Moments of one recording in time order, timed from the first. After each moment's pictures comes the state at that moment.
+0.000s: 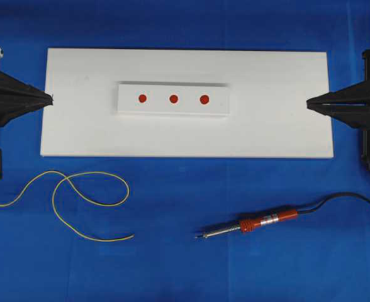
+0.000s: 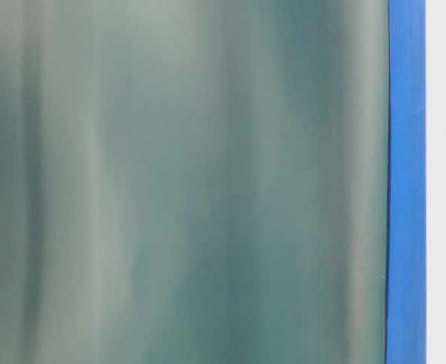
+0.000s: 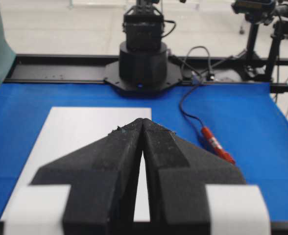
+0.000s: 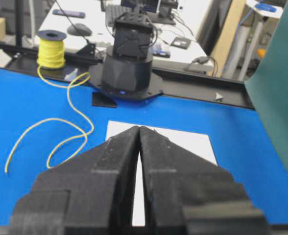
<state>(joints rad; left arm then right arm) 0.00 -0.96 1.17 0.00 -0.29 0.00 0.00 -0.96 1.17 0.00 -0.29 0.00</state>
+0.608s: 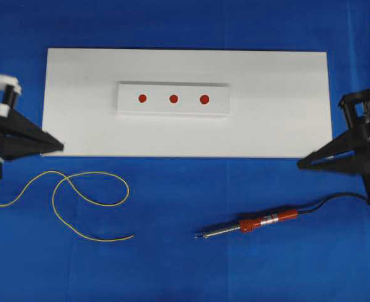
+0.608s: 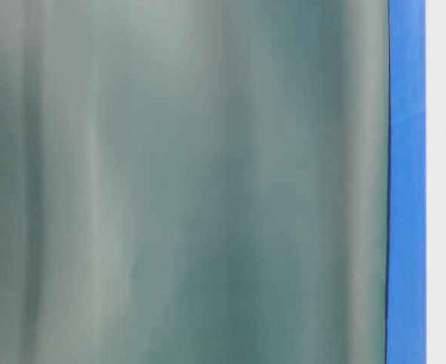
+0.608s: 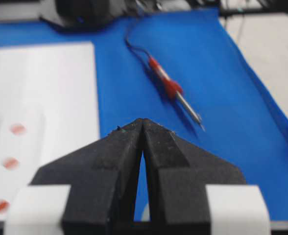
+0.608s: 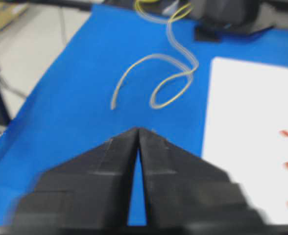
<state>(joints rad) -0.18 -0.84 1.21 0.00 -0.24 -0.01 0.25 -0.85 1.15 0.00 -0.14 0.16</state>
